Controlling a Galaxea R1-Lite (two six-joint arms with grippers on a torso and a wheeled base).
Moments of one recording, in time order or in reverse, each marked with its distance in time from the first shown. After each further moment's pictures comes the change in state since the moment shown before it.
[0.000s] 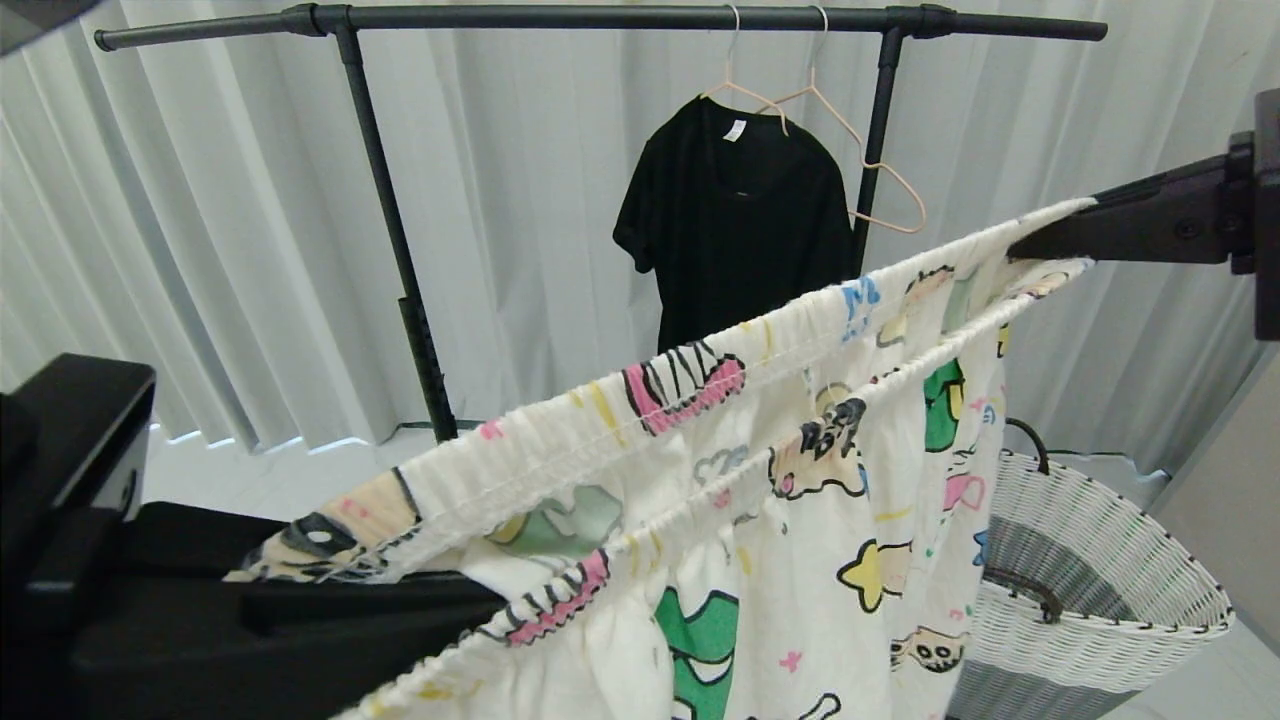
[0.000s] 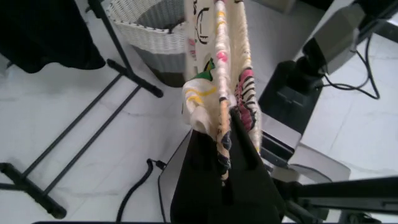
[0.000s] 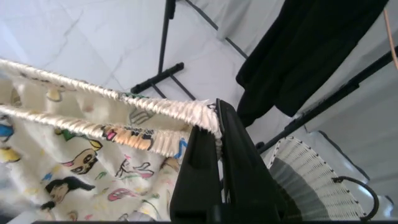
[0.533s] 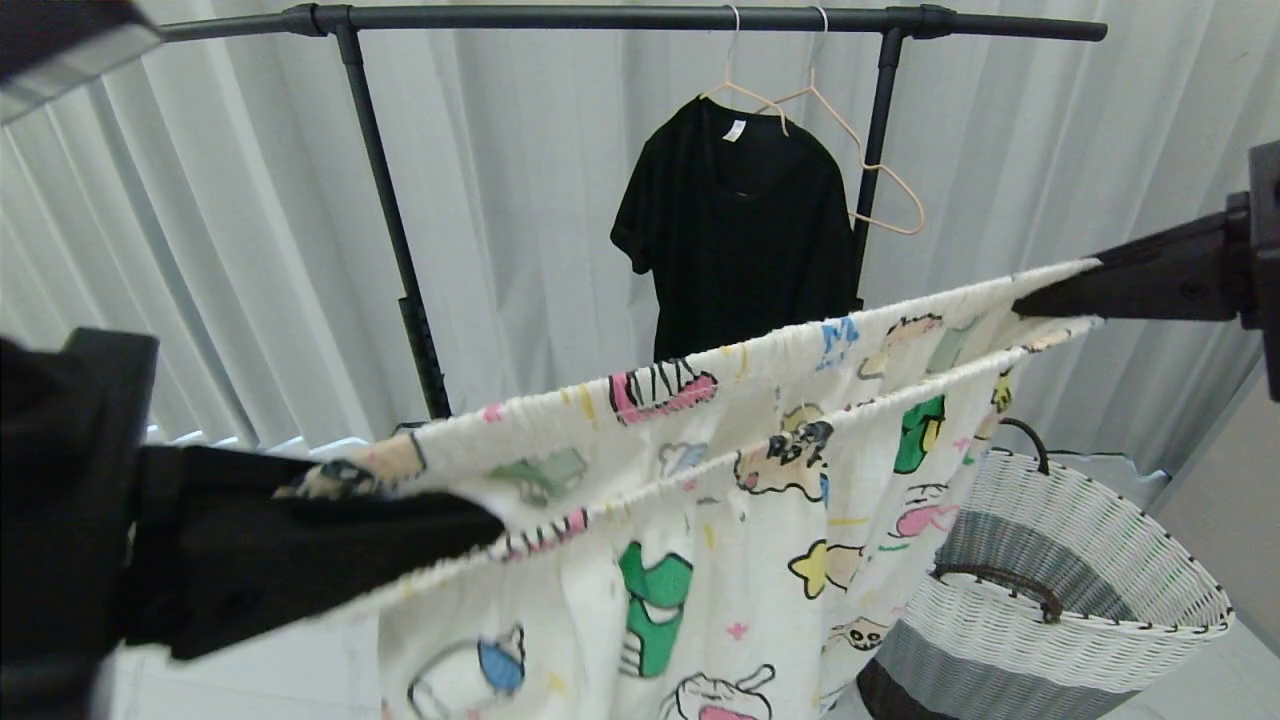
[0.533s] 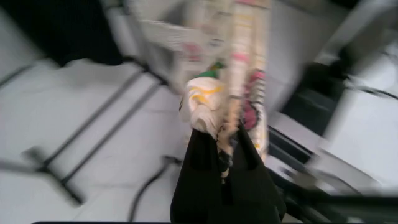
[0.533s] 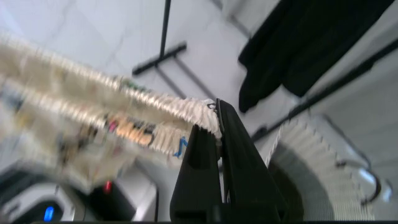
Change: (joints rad) left arm 0.084 0.016 0.017 -0.011 0.148 0.031; right arm -0.002 -0.014 0.020 0.102 -0.003 0.000
